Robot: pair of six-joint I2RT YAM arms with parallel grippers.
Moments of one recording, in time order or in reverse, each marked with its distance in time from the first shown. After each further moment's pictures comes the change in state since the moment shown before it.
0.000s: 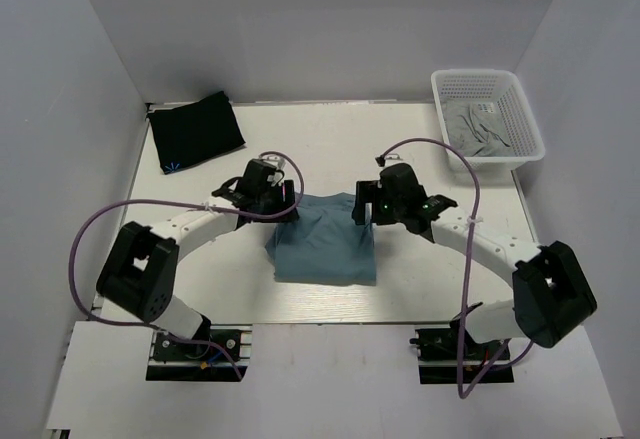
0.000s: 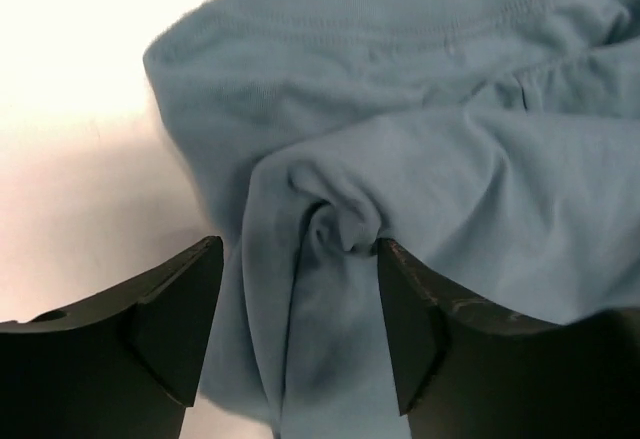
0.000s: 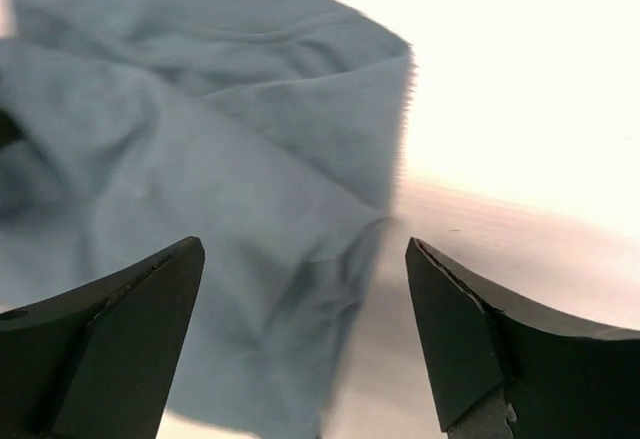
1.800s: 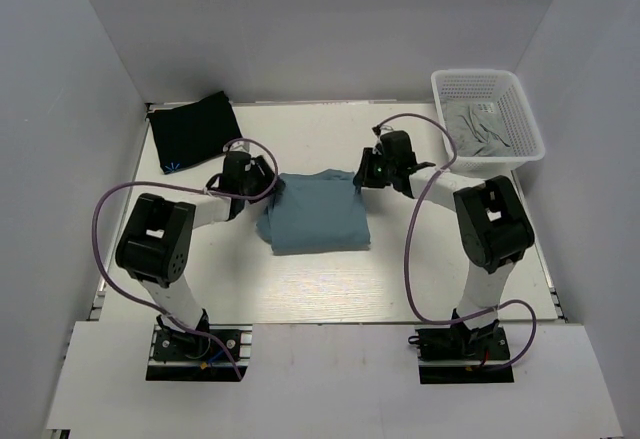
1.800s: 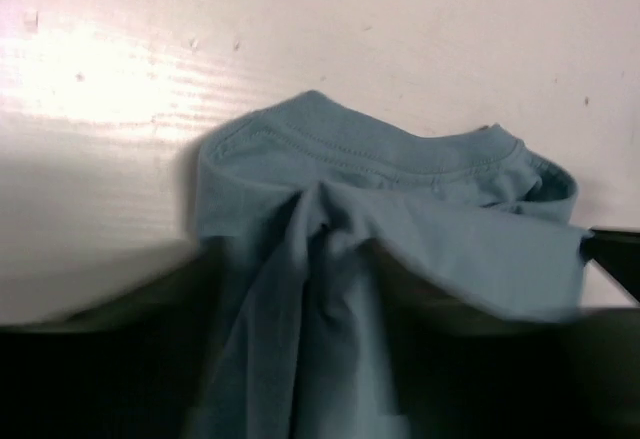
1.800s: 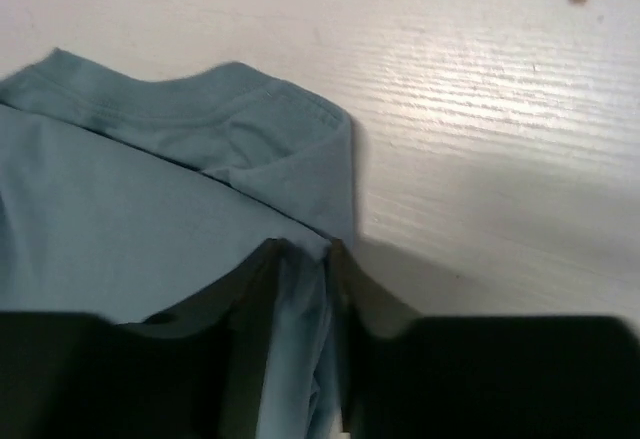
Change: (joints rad) left arm 0.214 0.239 -0.044 0.526 0.029 -0.251; right arm -0.210 0.512 0.280 0.279 -0.212 -0.024
